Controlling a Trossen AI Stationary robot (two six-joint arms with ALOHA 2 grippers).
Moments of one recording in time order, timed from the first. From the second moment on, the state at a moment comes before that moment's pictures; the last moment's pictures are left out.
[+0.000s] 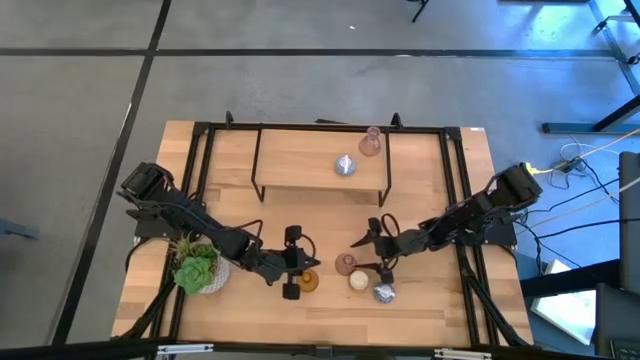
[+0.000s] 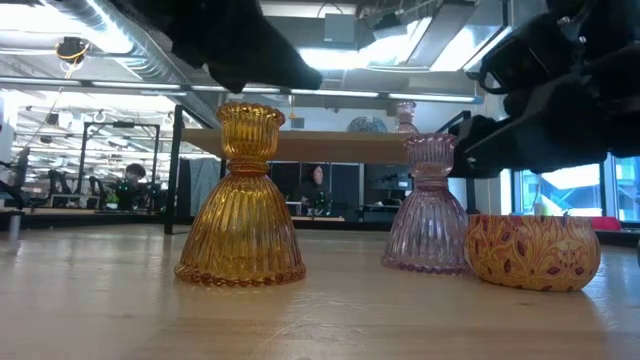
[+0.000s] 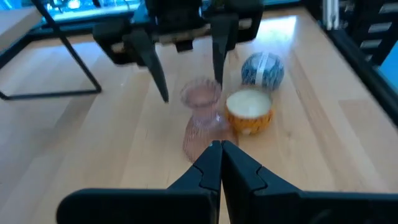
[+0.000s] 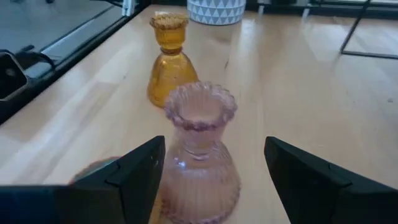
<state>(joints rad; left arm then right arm) -0.49 1.67 0.89 0.27 -0.53 -0.17 0.43 1.65 0.36 0.91 0.21 0.10</state>
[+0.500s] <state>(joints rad) -0.49 1.67 0.89 0.29 -0.53 -0.16 0.42 1.68 0.42 0.88 0.13 0.08</state>
